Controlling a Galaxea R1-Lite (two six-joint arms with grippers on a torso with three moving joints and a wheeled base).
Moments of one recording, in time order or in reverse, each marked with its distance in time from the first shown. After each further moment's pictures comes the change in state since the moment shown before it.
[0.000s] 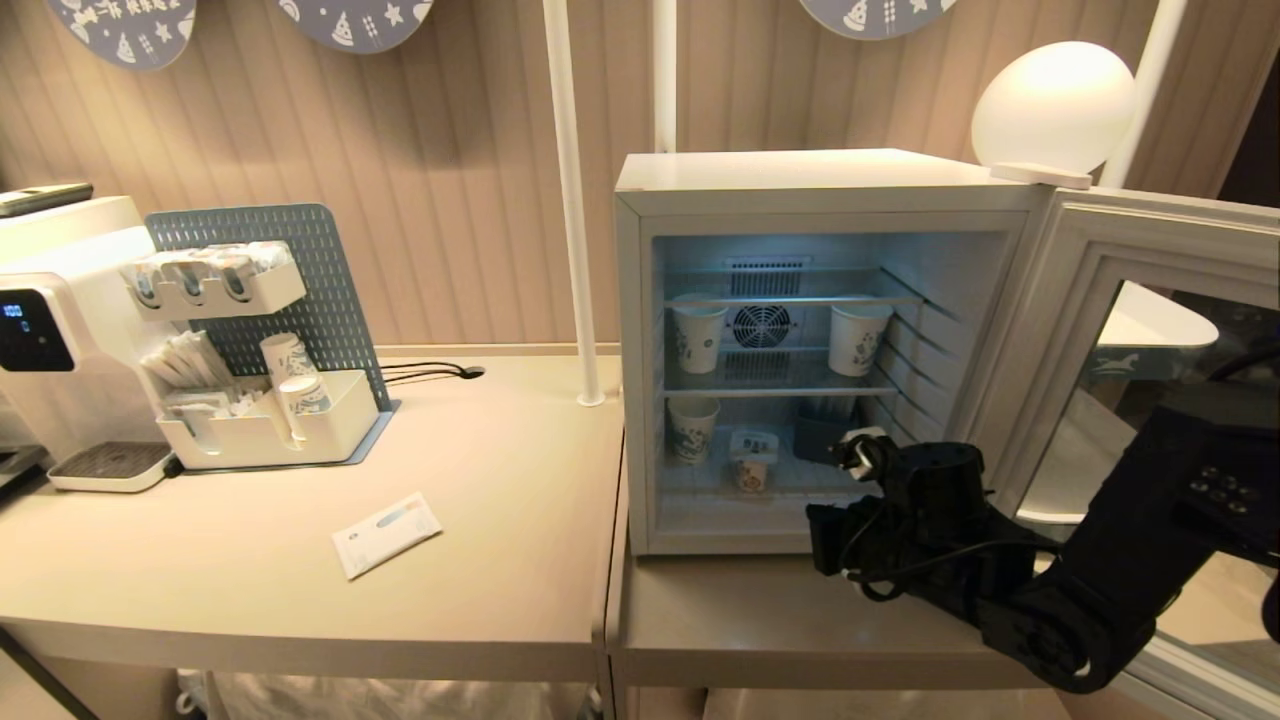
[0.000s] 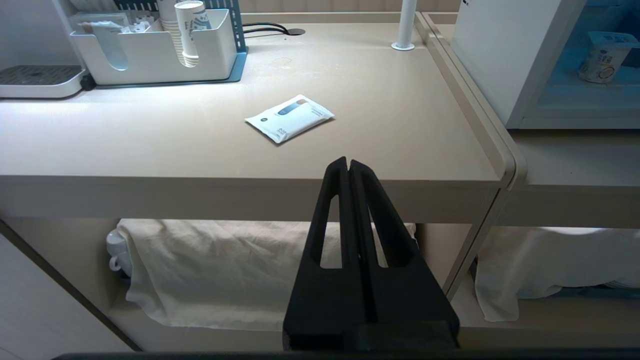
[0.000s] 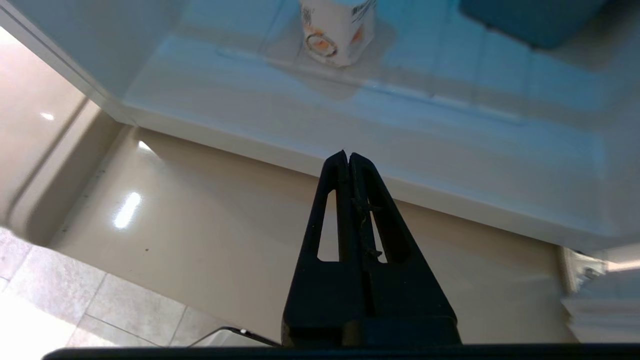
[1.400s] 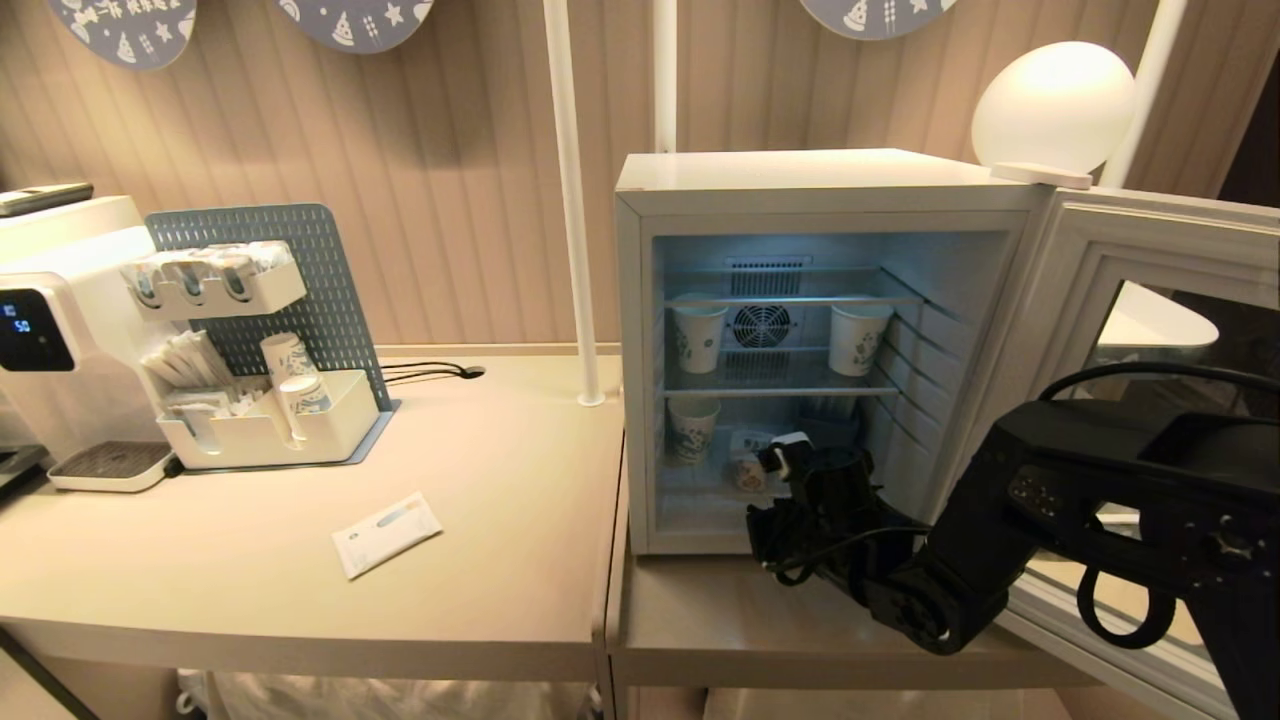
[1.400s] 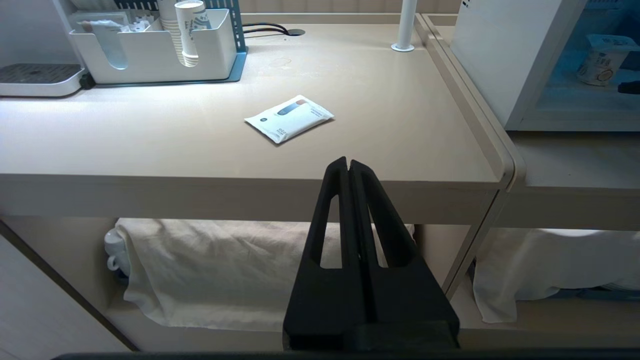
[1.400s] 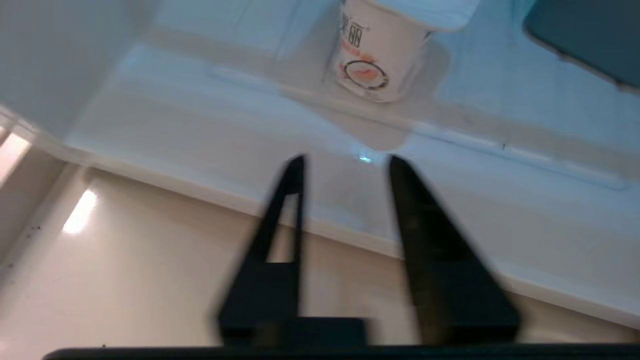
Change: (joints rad) left arm 0.000 0.000 0.001 -0.001 0.001 -0.006; right arm 0.067 0.214 -0.285 0.092 -0.139 -0.027
